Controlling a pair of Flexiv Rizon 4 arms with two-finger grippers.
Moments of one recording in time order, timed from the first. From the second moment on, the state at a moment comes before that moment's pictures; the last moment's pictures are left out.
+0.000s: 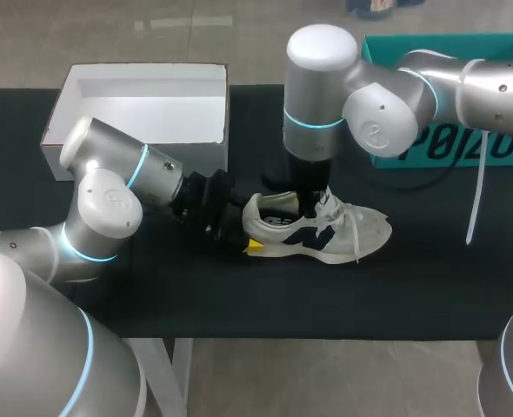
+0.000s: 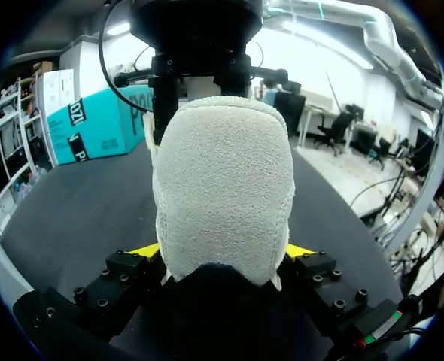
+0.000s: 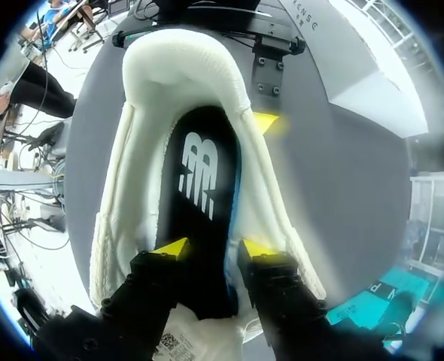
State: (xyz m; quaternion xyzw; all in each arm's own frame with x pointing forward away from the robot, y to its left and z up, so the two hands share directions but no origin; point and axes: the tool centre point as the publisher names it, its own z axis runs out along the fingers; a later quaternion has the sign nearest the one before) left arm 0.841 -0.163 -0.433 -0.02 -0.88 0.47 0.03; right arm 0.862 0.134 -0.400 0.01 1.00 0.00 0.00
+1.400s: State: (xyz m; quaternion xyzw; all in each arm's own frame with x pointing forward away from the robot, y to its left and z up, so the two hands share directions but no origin) left arm 0.840 -0.163 -0.432 -0.03 -0.88 0.47 0.03; right arm 0.867 0.127 -0.358 0.05 0.98 0.19 -0.03
